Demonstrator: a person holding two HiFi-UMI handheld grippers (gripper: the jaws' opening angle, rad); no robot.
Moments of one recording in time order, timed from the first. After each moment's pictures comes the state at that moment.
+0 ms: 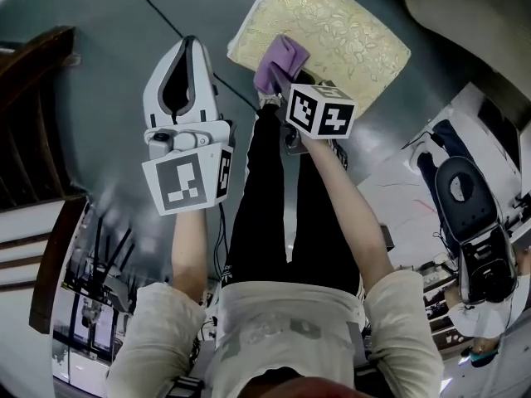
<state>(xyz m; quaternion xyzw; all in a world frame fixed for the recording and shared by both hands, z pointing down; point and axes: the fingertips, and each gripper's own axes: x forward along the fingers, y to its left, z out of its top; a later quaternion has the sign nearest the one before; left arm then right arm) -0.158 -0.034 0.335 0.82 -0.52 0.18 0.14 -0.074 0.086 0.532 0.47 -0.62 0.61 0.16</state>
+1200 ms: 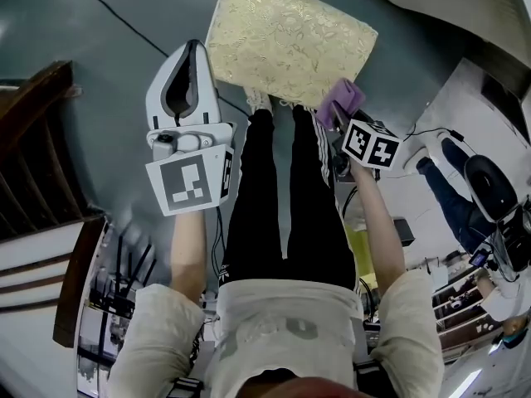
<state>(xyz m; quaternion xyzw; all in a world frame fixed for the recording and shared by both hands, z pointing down) -0.066 -0.024 0.318 0.86 -0.46 0.20 0.11 0.111 0.231 0.533 0.55 -0.50 0.63 0.22</state>
